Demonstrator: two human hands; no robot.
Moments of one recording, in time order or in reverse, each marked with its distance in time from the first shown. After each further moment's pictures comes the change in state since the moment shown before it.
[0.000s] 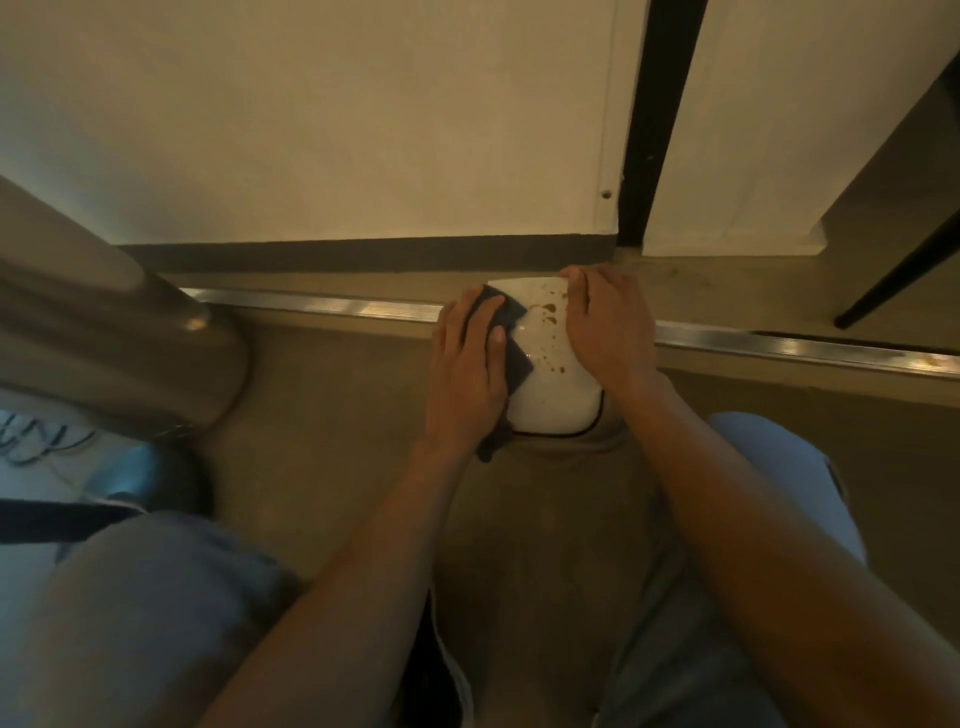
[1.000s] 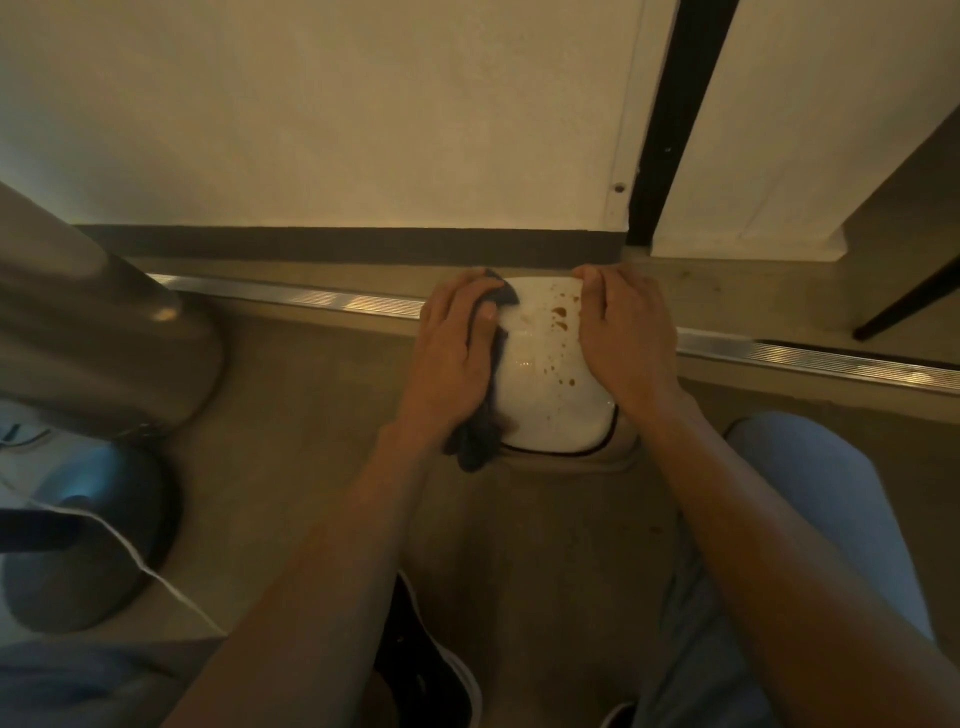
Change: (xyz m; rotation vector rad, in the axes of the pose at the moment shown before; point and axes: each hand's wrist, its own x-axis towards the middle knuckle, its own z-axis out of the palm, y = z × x) left_hand 0.030 -0.015 -0.013 -0.116 -0.069 0.019; right_hand 0.004 0.011 0.012 -0.024 0.064 -0.039
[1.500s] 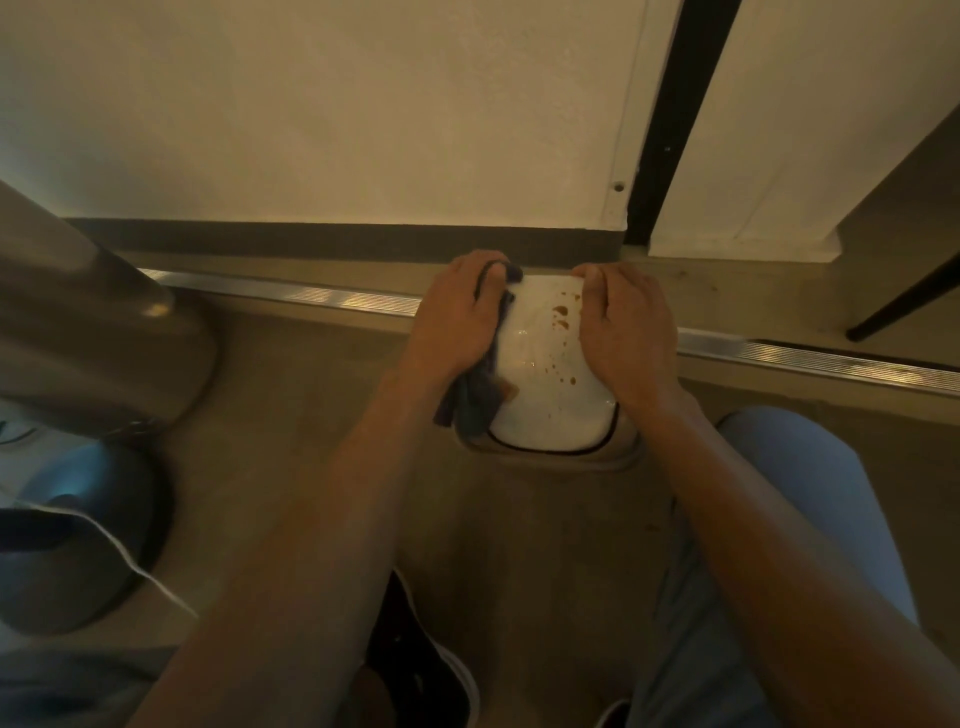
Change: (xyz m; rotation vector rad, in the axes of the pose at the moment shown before) left_hand 0.046 -0.001 0.002 0.007 -0.130 -0.070; right_hand 0.001 0.002 0.001 -0.026 -0.019 -0.011
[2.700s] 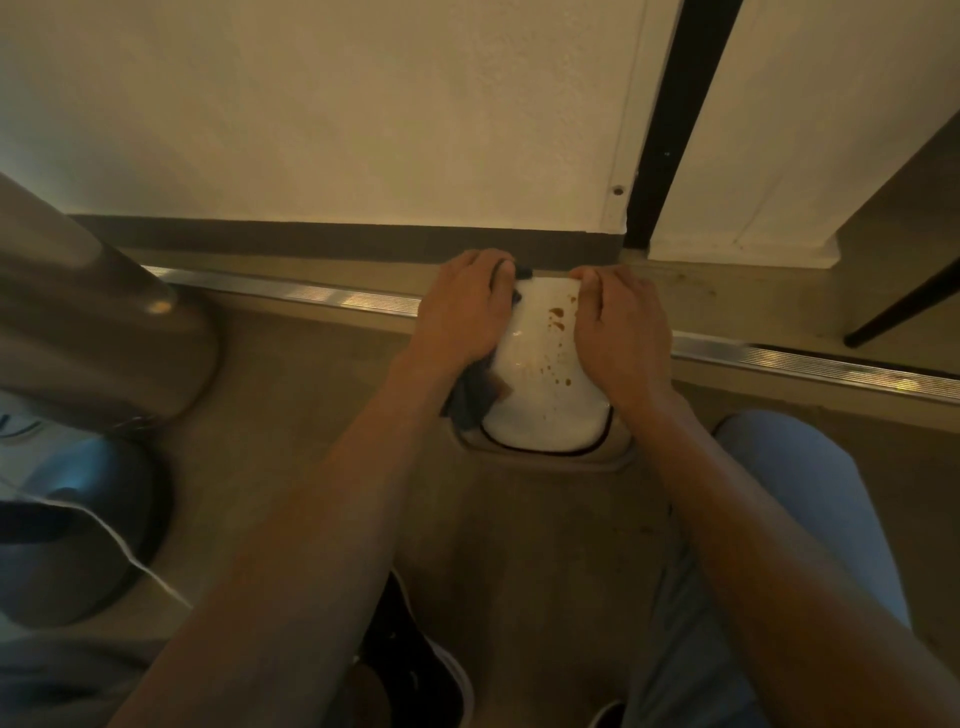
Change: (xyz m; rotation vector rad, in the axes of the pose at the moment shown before) left_hand 0.010 0.006 0.007 0.186 -0.051 -0.083; right_hand -0.001 -0.007 -0.003 0.009 0.012 0.001
